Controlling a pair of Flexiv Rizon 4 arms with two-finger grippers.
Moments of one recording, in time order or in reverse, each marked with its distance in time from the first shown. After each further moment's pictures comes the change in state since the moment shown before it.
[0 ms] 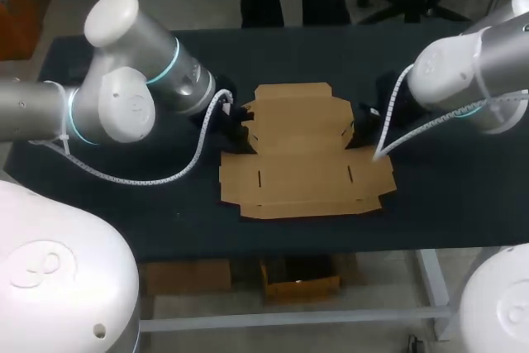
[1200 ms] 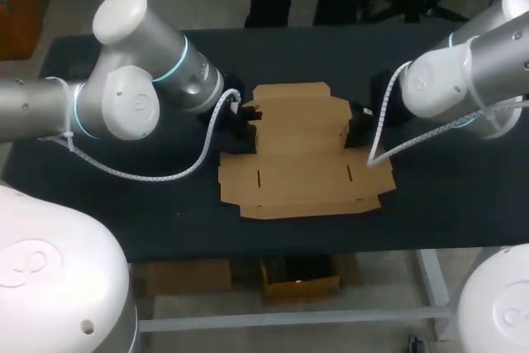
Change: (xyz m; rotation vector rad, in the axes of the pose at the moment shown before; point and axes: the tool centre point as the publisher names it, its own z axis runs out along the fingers) left arm 0.017 -0.001 0.002 -0.003 0.008 0.052; right arm 0.012 0.000 0.001 -0.029 -0.034 -0.011
